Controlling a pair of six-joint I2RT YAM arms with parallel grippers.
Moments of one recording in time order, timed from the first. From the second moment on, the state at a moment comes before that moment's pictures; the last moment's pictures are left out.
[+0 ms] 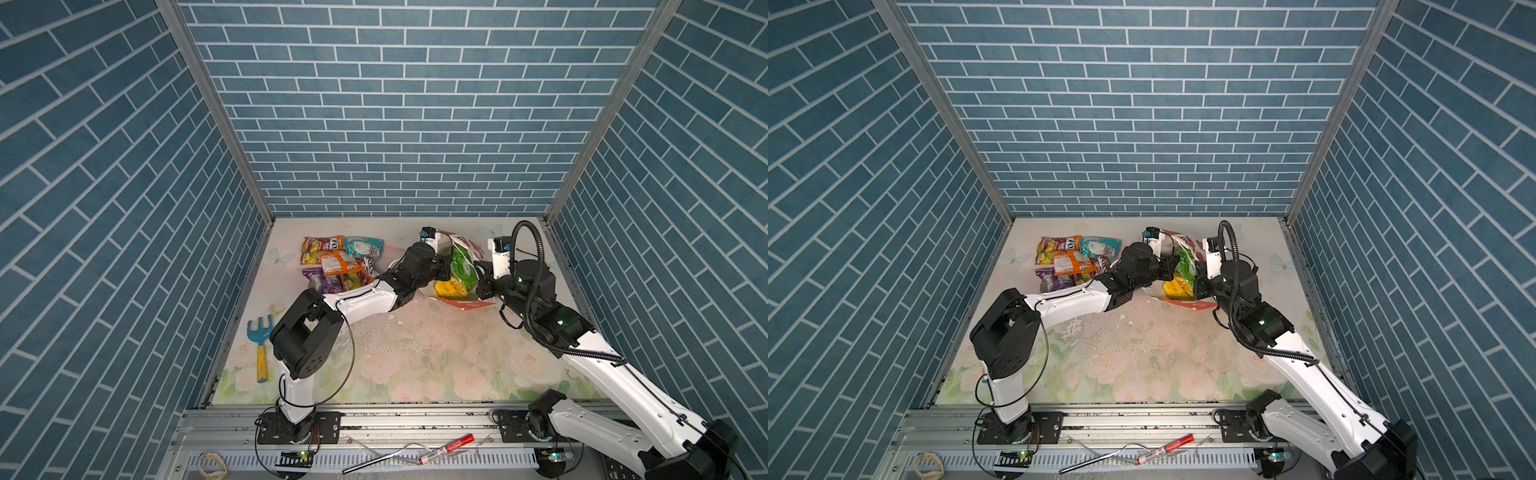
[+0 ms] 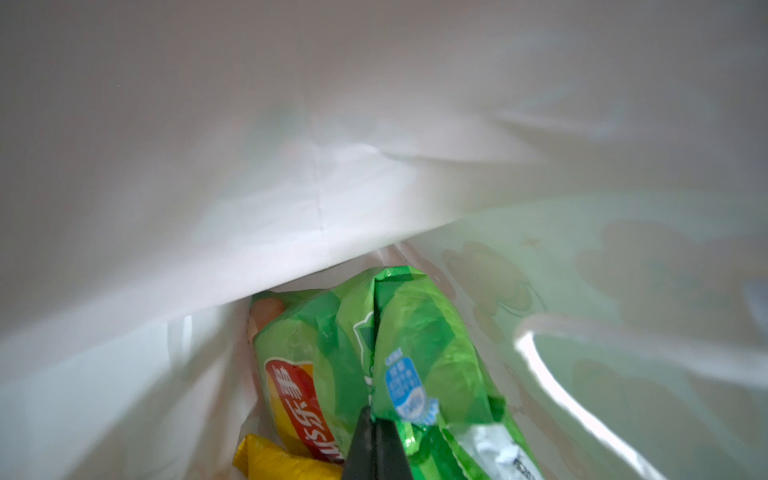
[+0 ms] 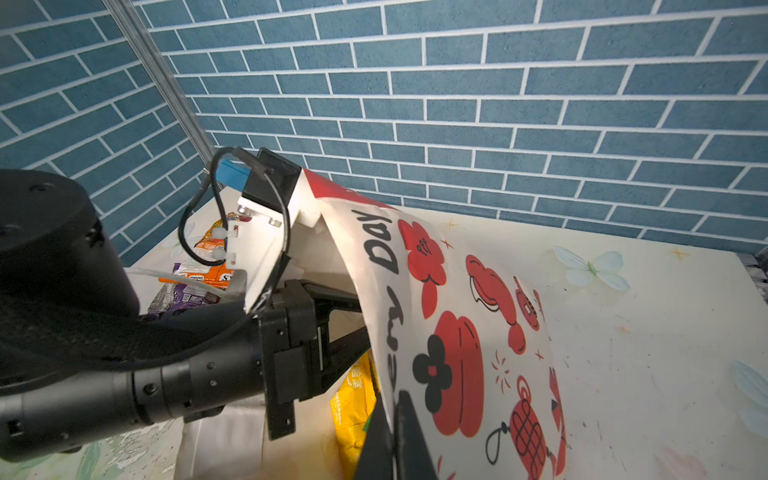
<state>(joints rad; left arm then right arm) -0.79 1.87 1.28 0.28 0.04 -0.62 0.60 0.96 0.86 -0.22 0.10 0.16</state>
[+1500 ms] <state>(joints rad) -0.70 1.62 1.16 0.32 0.21 -0.73 0.60 1.00 0.89 -0.23 0.21 0.22</state>
